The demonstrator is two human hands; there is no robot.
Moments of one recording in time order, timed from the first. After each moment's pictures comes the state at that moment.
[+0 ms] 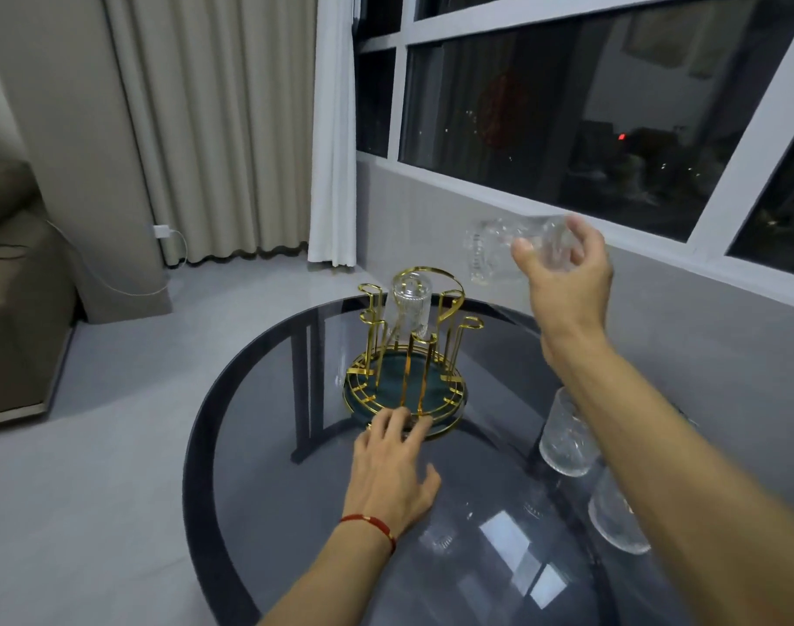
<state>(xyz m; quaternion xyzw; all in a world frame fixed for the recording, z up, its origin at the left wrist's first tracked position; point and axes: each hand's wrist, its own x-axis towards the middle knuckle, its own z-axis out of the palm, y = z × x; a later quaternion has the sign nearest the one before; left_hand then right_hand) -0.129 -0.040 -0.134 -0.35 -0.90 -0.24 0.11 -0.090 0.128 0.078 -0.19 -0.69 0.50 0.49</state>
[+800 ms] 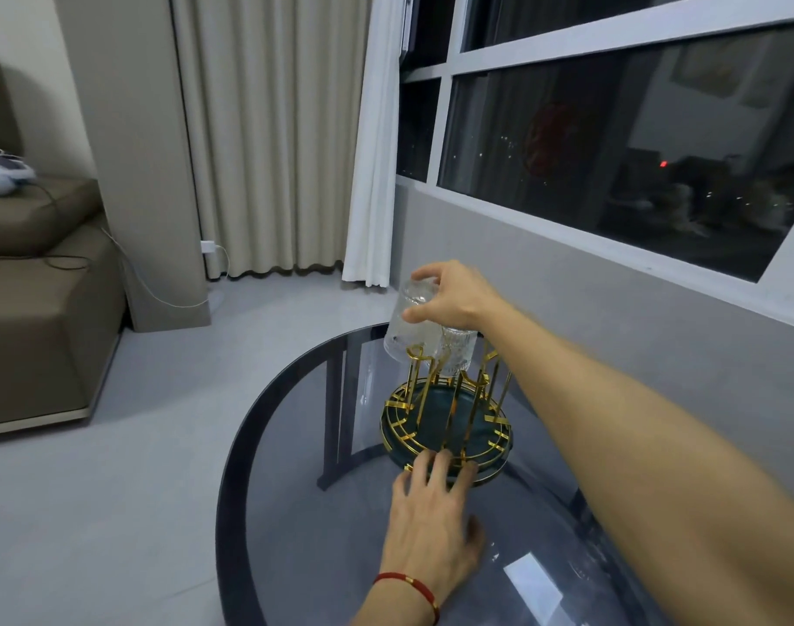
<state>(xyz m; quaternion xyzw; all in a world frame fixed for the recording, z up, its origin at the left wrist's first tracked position) -0.134 -0.040 -0.137 -0.36 -0.89 -0.23 0.14 -0.248 0.078 0.087 -0.07 -0.97 0.22 0.11</state>
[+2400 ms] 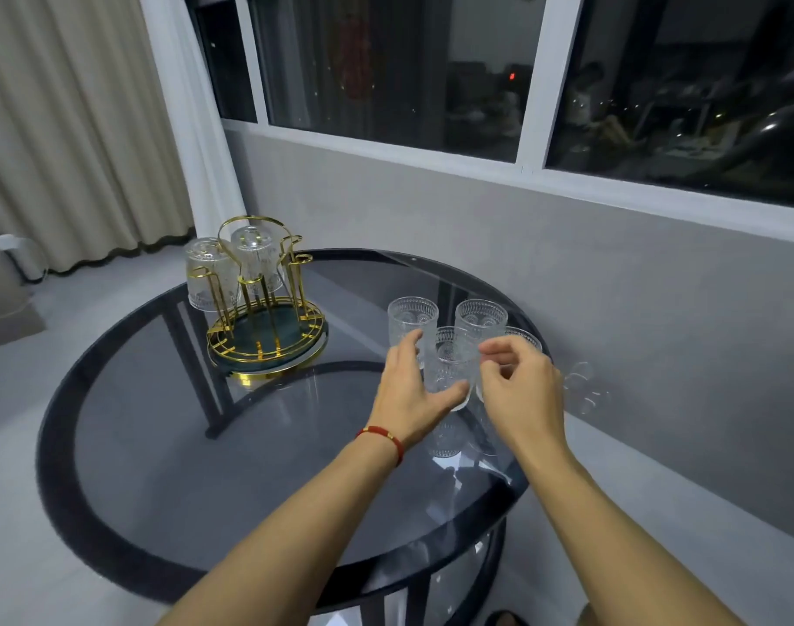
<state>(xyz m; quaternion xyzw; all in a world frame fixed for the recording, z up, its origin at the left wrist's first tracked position) 0.025 0.083 -0.080 -0.39 -0.77 -0.49 -0.10 0.145 0.162 -0.043 -0.39 -0.75 0.35 0.39</state>
